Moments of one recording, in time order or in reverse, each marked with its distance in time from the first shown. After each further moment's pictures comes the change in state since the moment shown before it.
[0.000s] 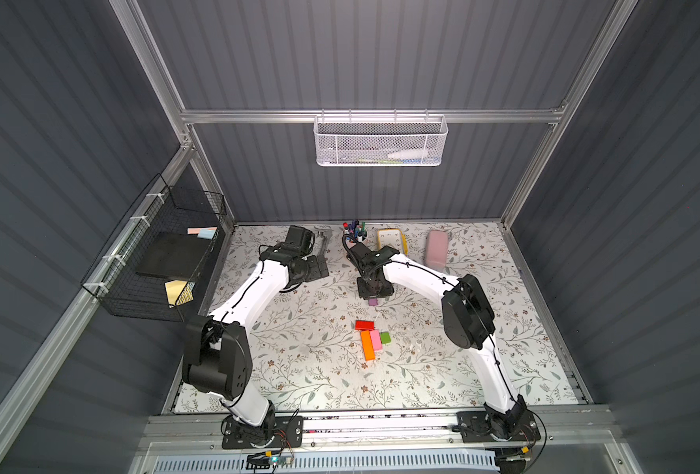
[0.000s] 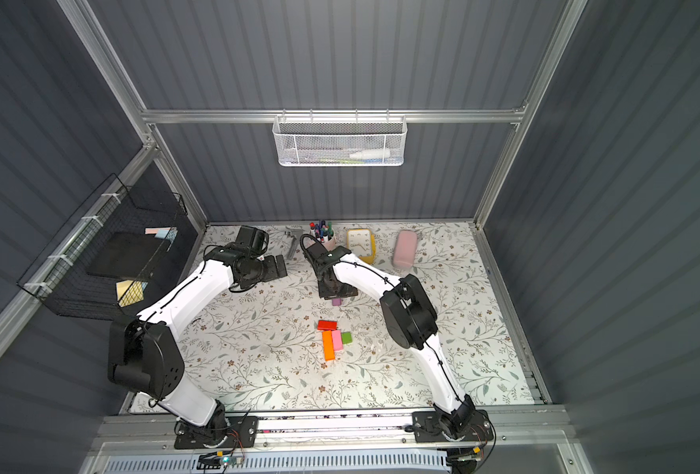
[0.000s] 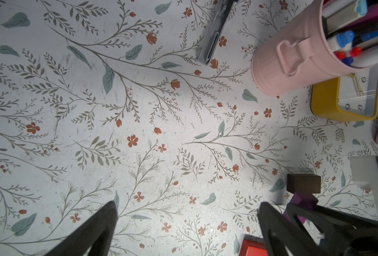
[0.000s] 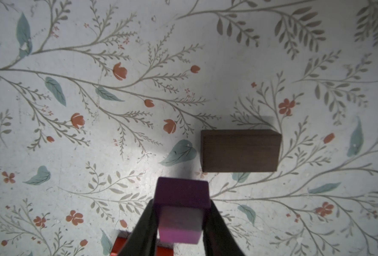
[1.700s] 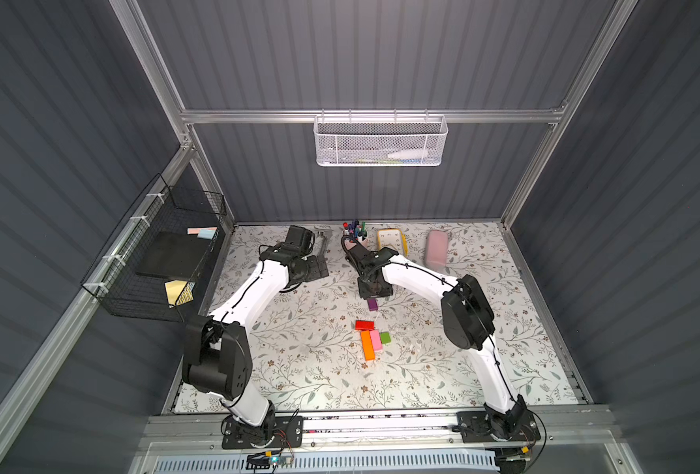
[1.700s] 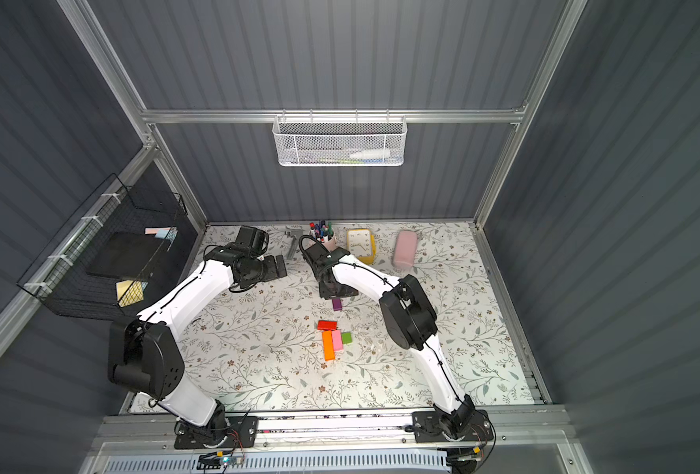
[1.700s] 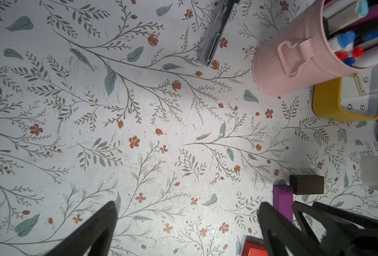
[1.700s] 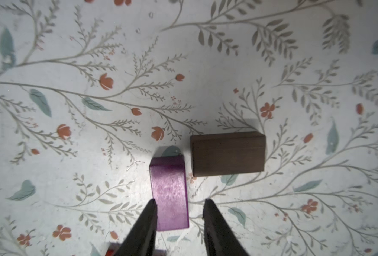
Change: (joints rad) left arm 0.000 0.000 0.000 0.004 -0.008 0.003; right arm 0.005 -0.035 -0.010 0.011 0.078 0.026
